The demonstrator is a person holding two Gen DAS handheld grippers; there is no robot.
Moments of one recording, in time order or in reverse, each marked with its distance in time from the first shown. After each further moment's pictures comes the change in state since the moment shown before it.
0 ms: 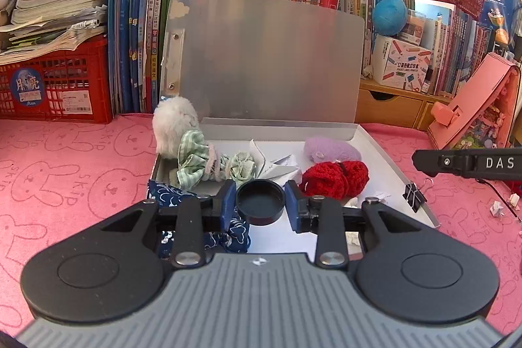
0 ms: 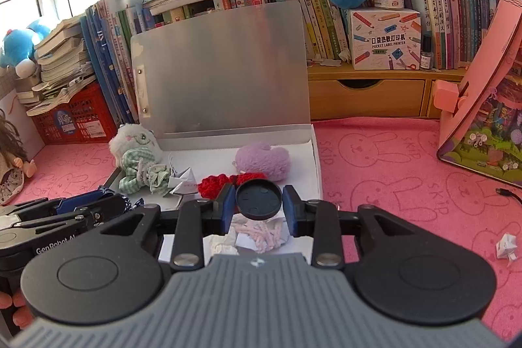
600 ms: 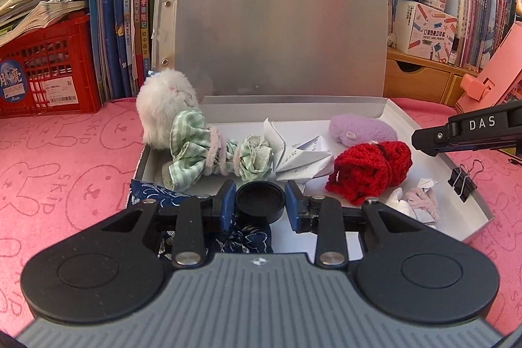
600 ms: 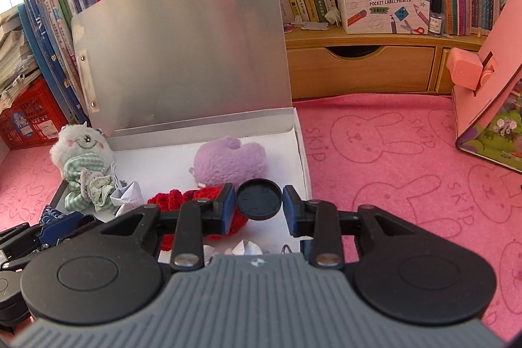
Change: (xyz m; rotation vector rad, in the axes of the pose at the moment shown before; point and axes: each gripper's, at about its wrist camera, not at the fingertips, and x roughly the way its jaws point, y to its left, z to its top) left arm 0.067 0.006 -0.011 0.044 0.061 0.039; right arm 0.078 -0.020 0.008 0.053 0.106 -0.069
